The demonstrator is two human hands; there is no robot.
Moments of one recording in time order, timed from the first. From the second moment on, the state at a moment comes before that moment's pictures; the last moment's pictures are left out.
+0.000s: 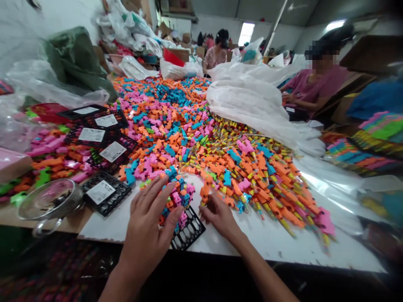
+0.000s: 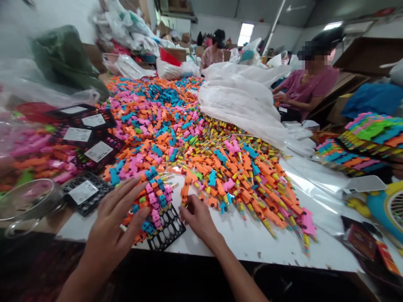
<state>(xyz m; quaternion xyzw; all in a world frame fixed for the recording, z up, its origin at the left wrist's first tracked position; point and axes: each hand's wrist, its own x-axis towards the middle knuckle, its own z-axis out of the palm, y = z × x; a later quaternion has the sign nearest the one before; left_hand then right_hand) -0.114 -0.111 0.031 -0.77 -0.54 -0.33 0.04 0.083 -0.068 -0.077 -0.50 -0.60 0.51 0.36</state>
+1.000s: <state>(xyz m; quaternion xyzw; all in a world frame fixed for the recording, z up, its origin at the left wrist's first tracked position) -0.091 -0.081 0.034 -0.82 -0.55 -0.12 0.09 0.103 -0.021 -0.055 -0.62 -0.72 0.20 0.22</state>
